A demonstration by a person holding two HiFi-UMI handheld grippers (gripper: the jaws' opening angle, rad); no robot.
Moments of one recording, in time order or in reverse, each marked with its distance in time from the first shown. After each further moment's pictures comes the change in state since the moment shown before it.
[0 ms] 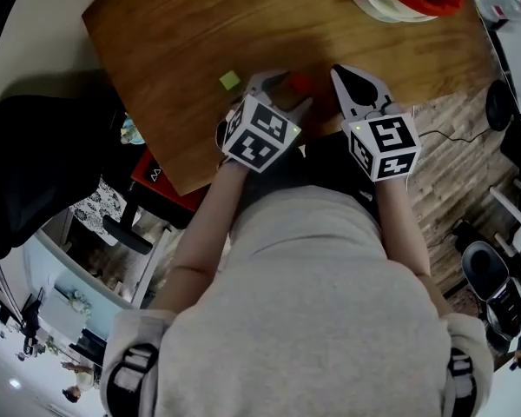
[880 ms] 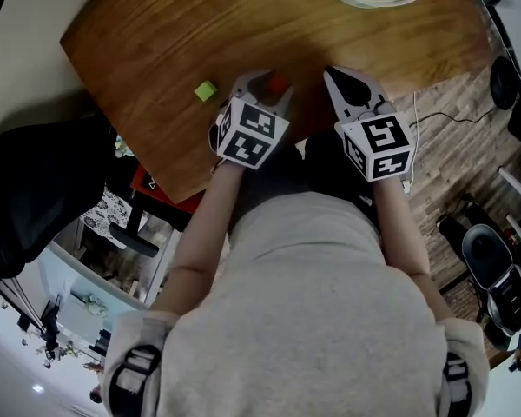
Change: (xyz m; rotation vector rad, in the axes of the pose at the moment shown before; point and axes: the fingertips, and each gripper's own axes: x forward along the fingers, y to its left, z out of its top) left arm 0.041 0.008 -0.006 -0.023 0.077 0.071; right arm -0.010 -0.038 -0.032 0.065 0.032 -0.007
